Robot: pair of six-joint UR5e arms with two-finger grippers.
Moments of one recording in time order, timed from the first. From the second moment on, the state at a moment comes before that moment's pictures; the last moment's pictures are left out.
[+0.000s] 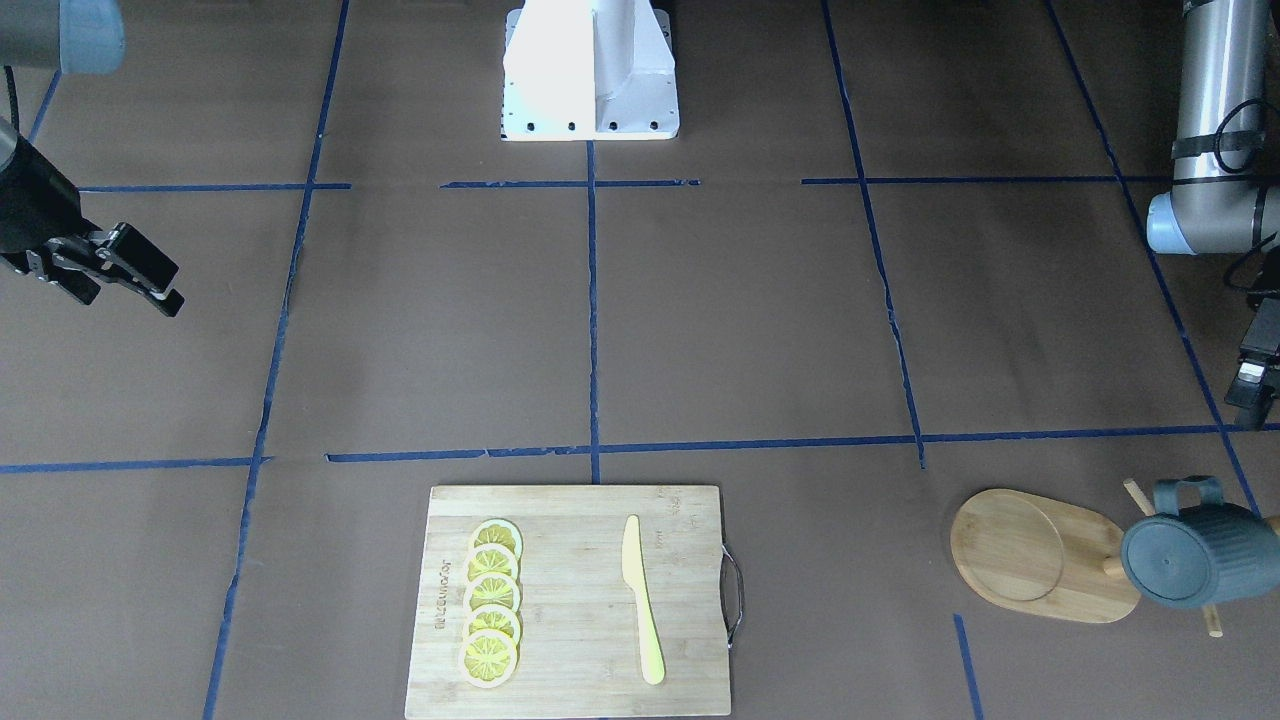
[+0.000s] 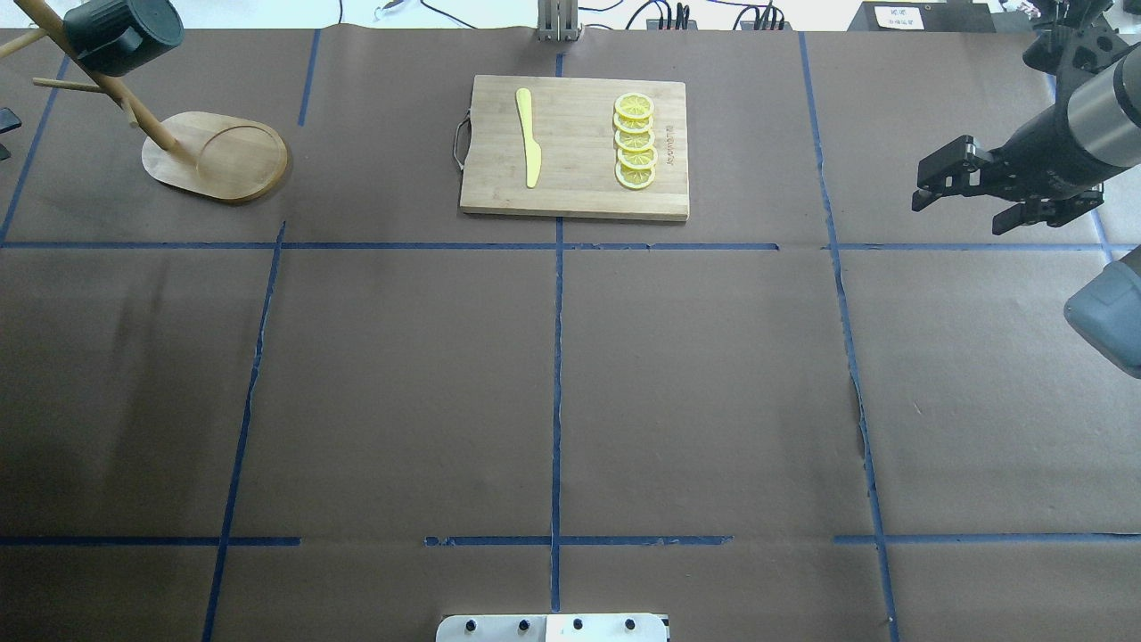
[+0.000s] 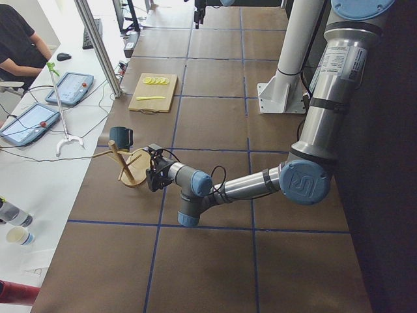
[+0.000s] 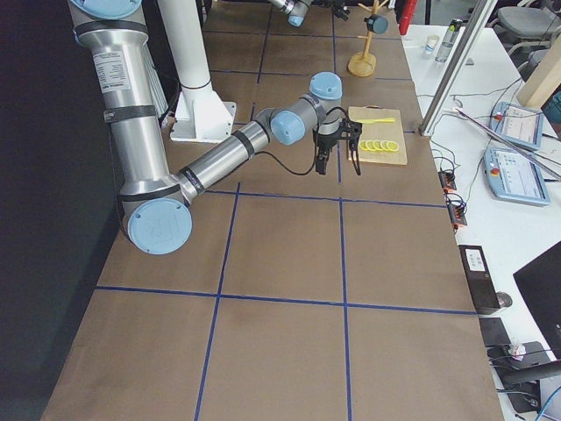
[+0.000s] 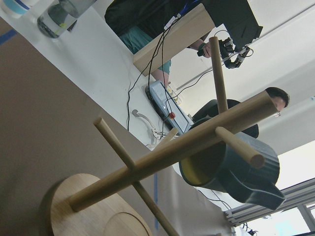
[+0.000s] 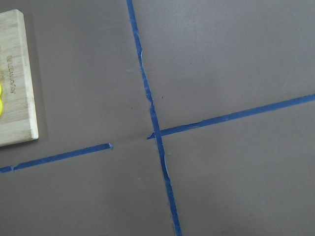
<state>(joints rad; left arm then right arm) -1.16 -1.74 -0.96 -3.56 -1.78 -1.45 1.09 -1.38 1.98 -1.55 2.23 0.98</state>
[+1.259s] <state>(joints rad) -1.38 -1.71 -1.01 -2.88 -2.04 -0.54 1.37 -1.52 1.77 -1.57 2.26 0.28</state>
